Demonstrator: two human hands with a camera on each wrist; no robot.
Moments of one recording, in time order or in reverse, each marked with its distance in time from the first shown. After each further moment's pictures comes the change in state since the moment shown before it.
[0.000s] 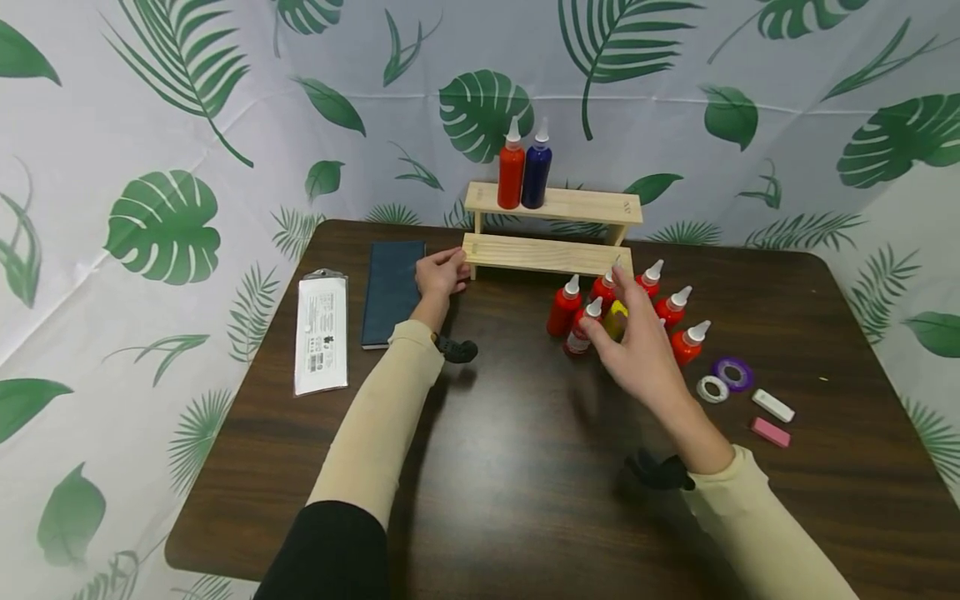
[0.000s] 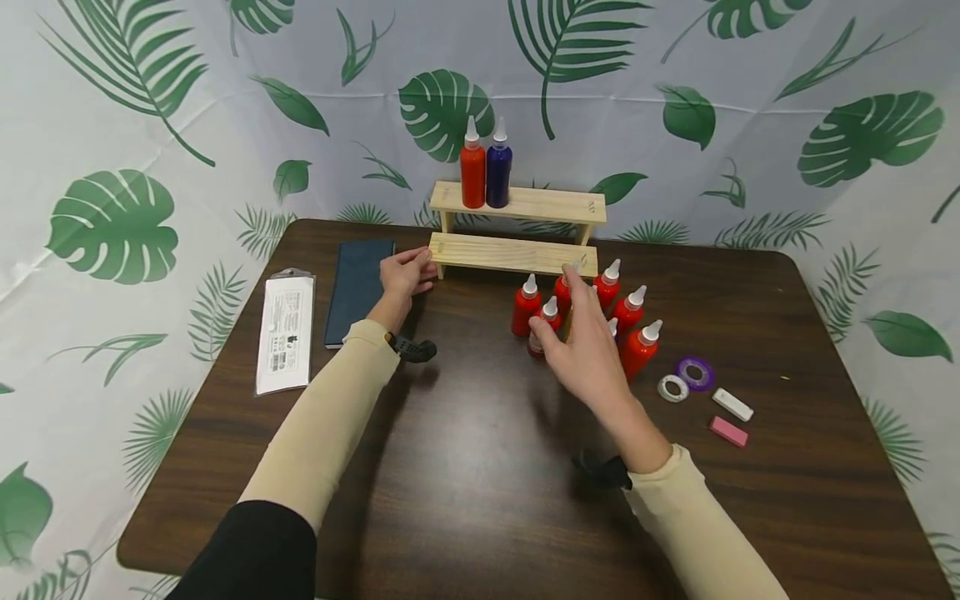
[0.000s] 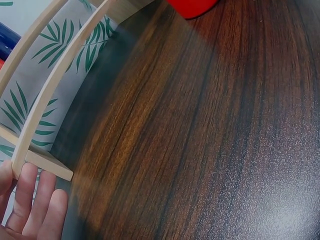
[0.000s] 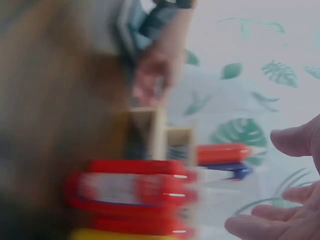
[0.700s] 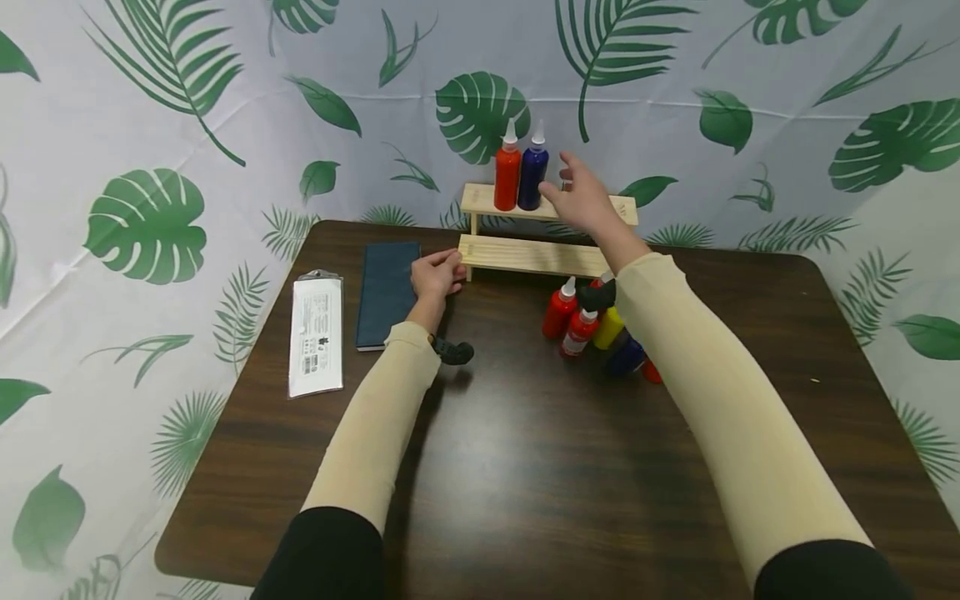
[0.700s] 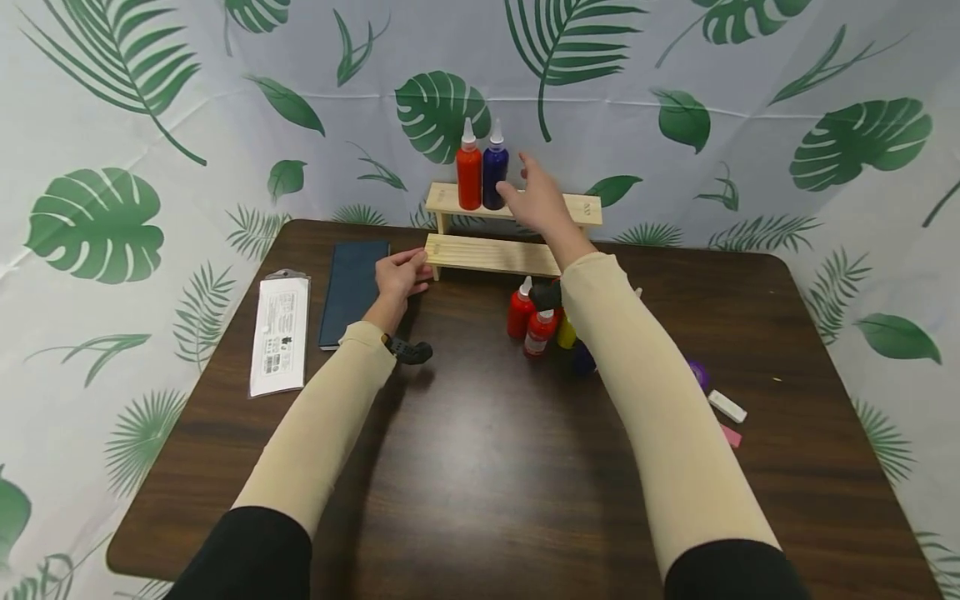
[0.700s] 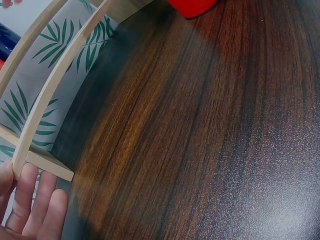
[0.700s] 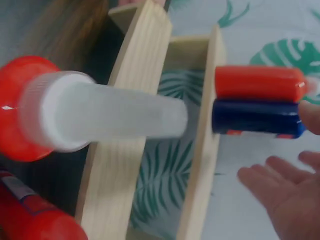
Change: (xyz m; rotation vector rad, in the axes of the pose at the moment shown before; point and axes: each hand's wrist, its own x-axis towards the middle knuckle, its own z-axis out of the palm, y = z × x) left_hand 0.000 -0.001 0.001 -0.017 0.003 0.005; right_hand 0.202 -0.015 0.009 -0.059 -0.174 0.185
